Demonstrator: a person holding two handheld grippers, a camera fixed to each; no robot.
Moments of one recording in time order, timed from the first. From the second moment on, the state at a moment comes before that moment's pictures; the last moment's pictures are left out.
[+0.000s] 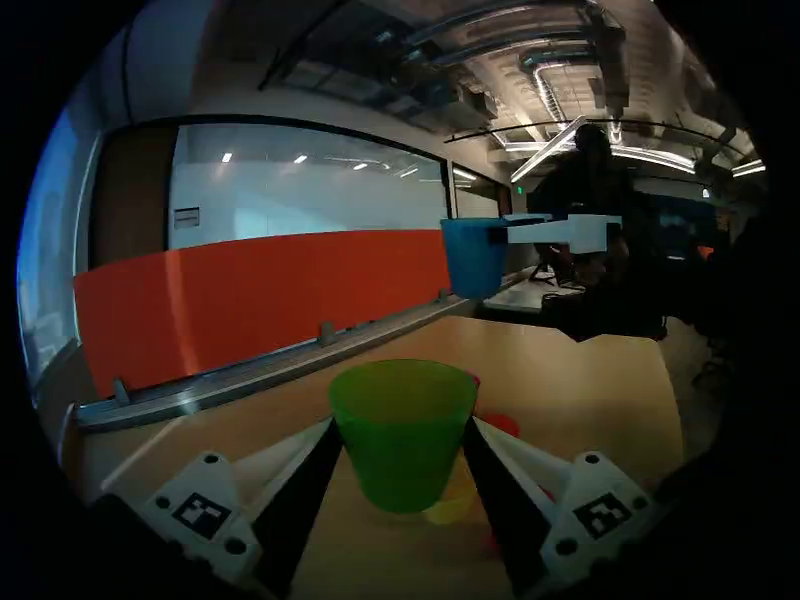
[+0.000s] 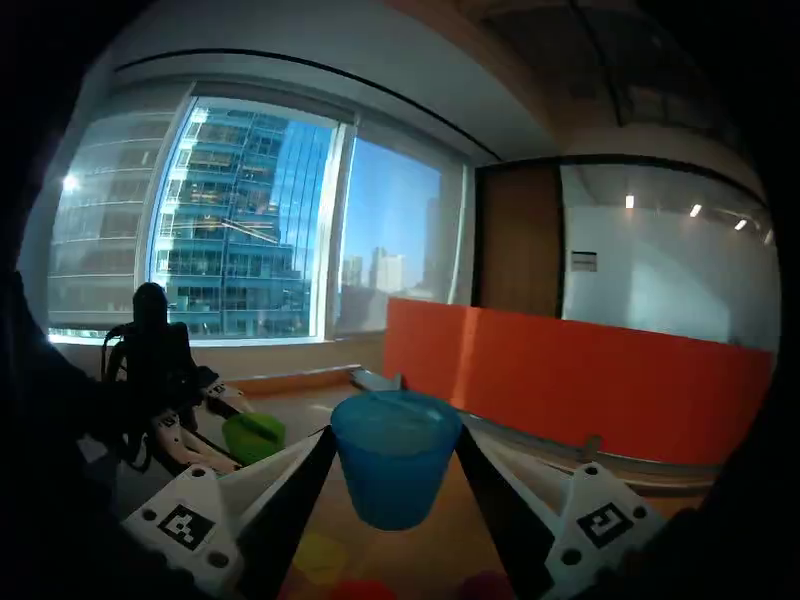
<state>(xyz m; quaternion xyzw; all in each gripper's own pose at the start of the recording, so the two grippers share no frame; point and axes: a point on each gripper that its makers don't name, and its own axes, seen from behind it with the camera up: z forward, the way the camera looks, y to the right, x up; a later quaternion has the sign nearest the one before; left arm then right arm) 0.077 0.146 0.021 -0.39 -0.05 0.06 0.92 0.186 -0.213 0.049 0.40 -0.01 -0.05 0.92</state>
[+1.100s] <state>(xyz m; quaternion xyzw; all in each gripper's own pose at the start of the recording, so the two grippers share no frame) 0.023 0.122 0.028 -0.35 -0.10 0.10 0.92 0.085 -0.141 0.025 0.34 -0.08 -0.06 0.93</state>
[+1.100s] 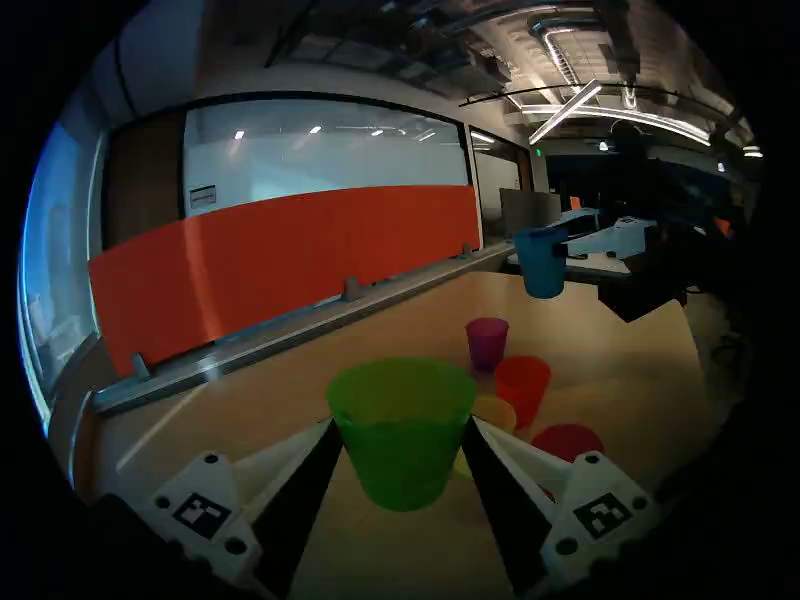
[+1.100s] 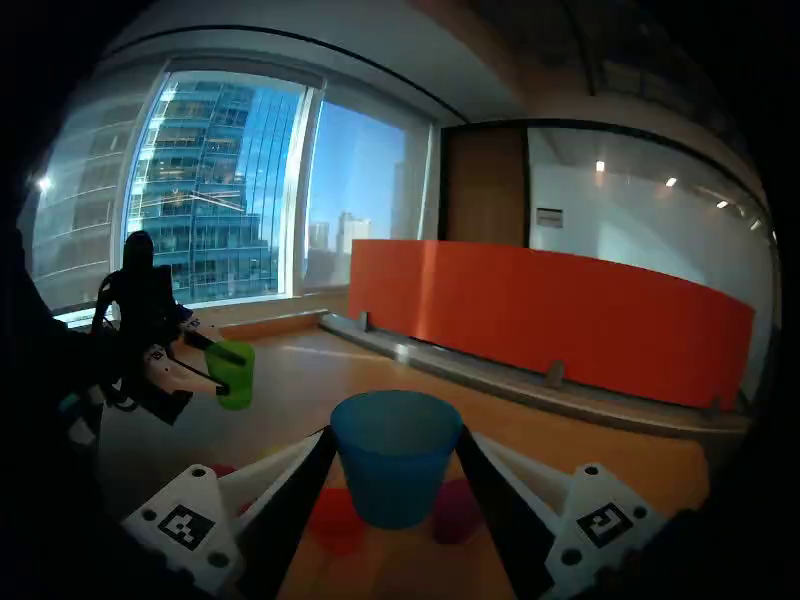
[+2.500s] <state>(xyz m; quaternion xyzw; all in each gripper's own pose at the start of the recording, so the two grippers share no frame) -0.086 0.138 0.030 -0.39 -0.24 0.17 0.87 -0.035 -0.128 0.019 0.34 -0.21 -0.08 0.91</state>
